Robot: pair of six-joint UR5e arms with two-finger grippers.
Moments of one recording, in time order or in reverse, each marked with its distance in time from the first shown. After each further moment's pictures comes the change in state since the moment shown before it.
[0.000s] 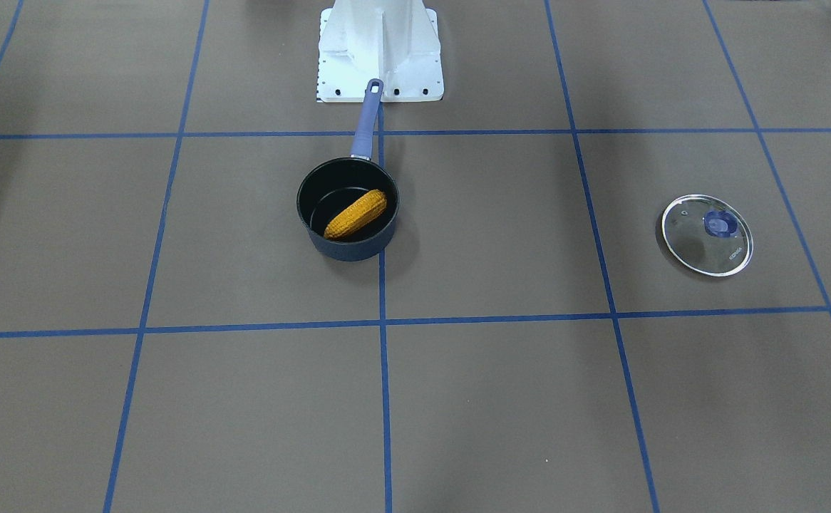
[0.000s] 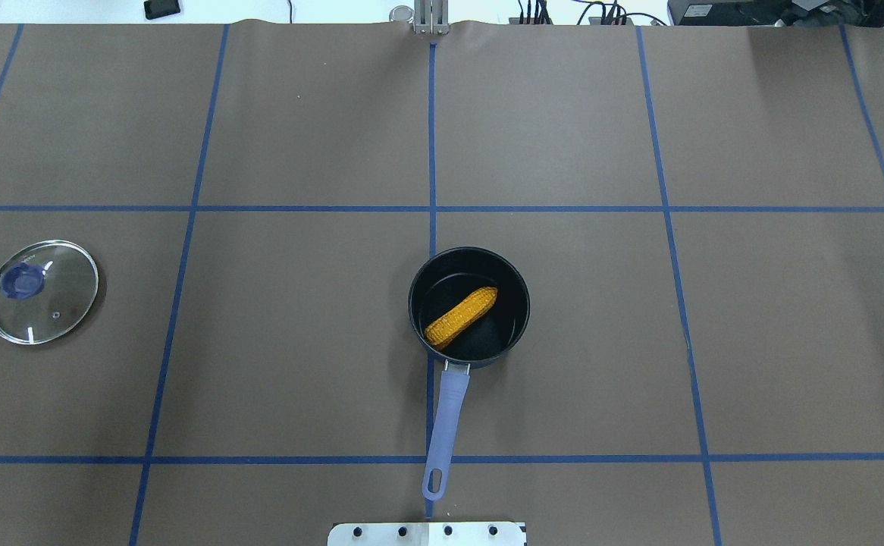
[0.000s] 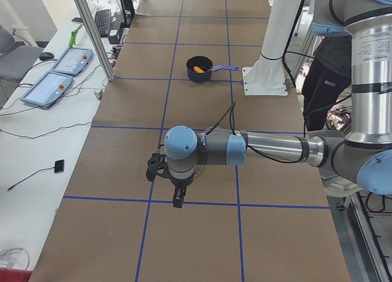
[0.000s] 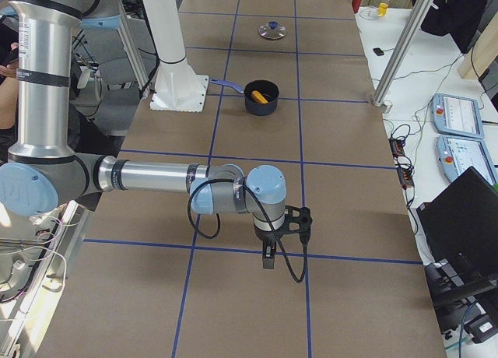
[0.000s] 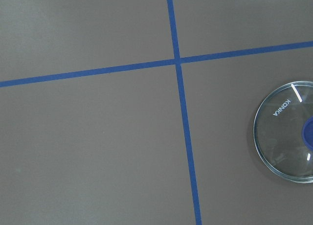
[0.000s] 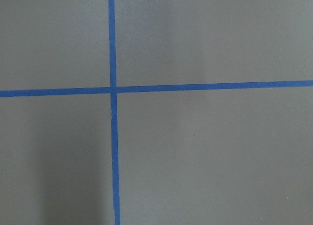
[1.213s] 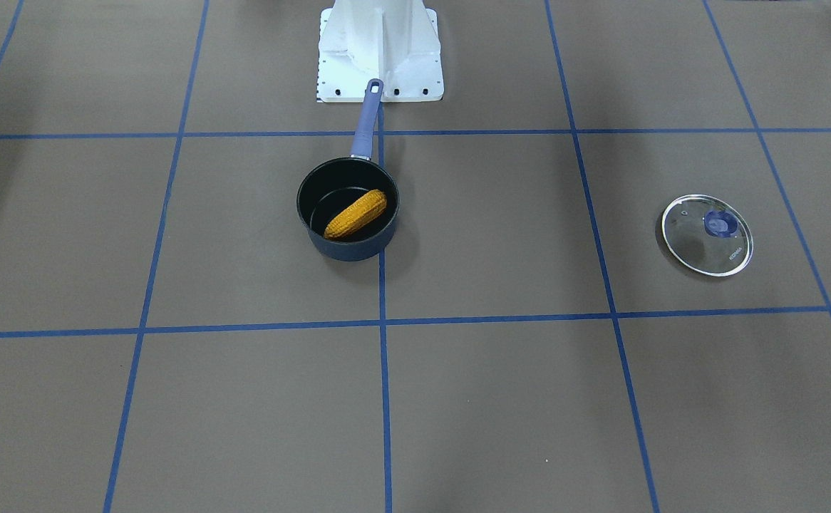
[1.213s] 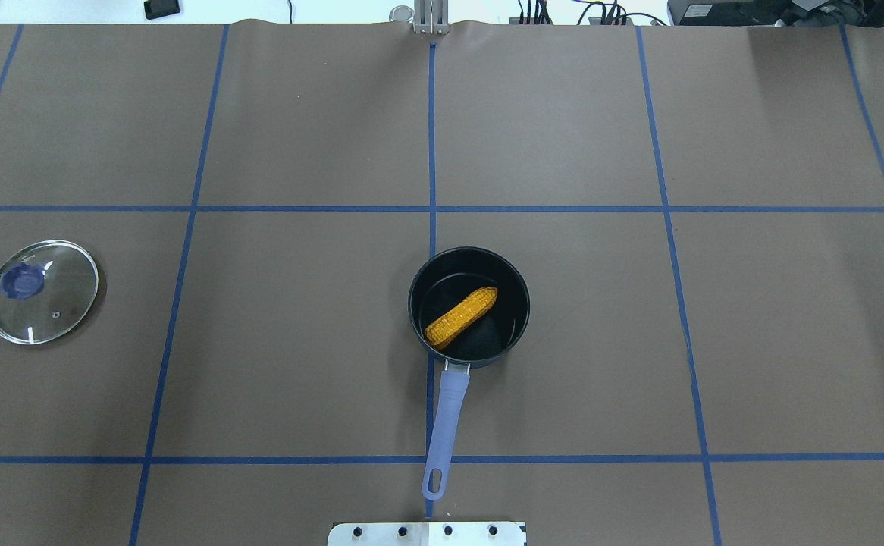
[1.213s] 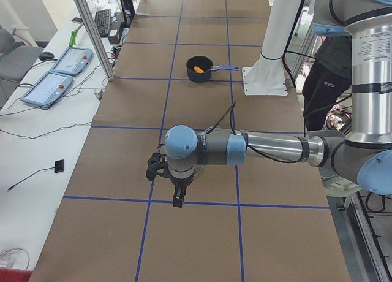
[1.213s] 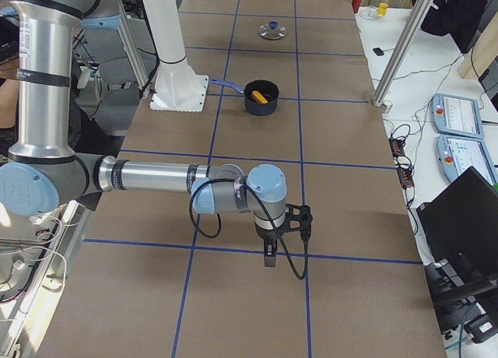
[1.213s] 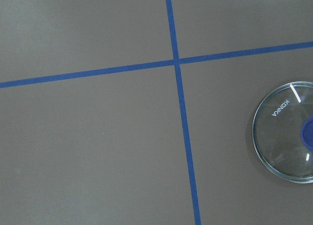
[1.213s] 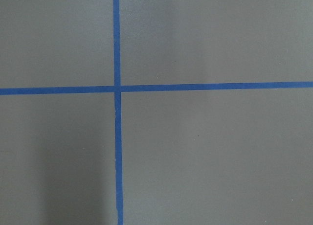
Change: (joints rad) left arm 0.000 0.001 -0.003 0.000 -0.001 0.000; right arm -0.015 -0.002 -0.001 0.026 0.004 0.001
